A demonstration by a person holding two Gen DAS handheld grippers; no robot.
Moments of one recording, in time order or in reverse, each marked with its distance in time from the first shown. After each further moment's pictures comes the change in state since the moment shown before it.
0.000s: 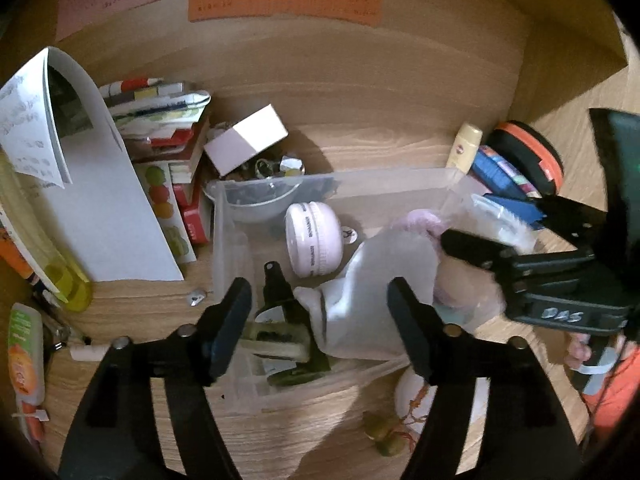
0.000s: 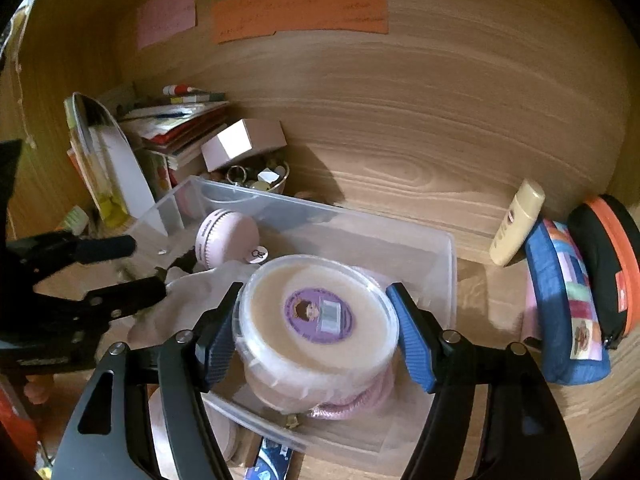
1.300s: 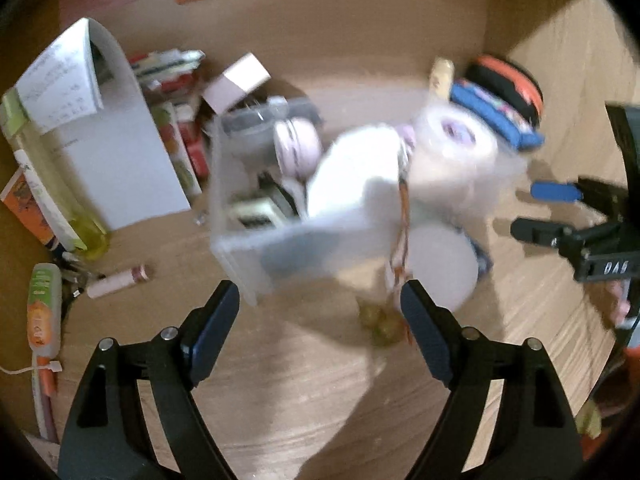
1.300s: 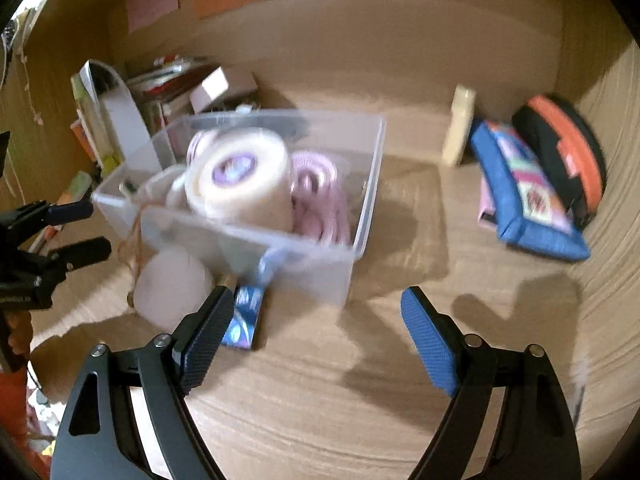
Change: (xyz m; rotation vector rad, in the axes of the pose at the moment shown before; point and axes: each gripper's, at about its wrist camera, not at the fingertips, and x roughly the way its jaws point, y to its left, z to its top) left arm -0.022 -0.018 -0.064 0.127 0.123 0.061; right arm -0.042 -0.027 -0.088 0.102 0.116 0.025
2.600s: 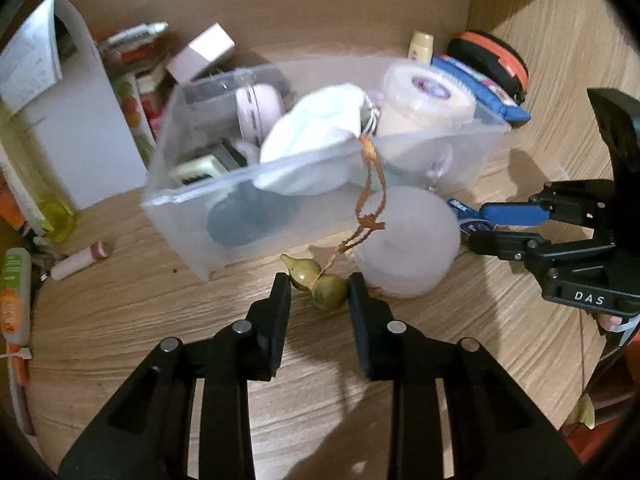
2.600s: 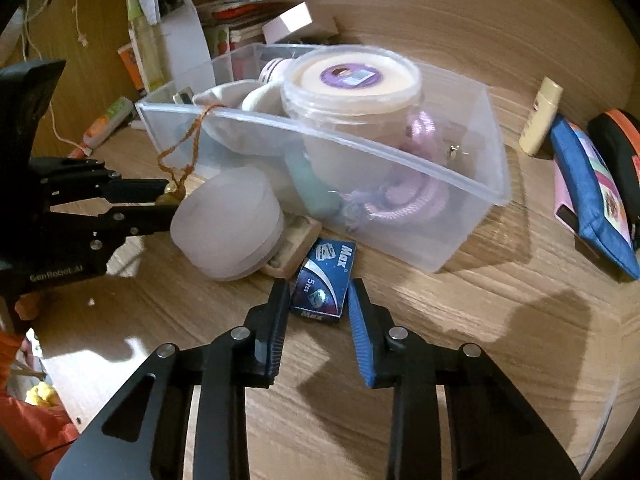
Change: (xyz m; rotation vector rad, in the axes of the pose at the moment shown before) left arm 0.024 -0.029 -0.009 -0.006 0.025 -0.070; right arm 0.018 0.034 -0.023 -0.159 0.065 0.094
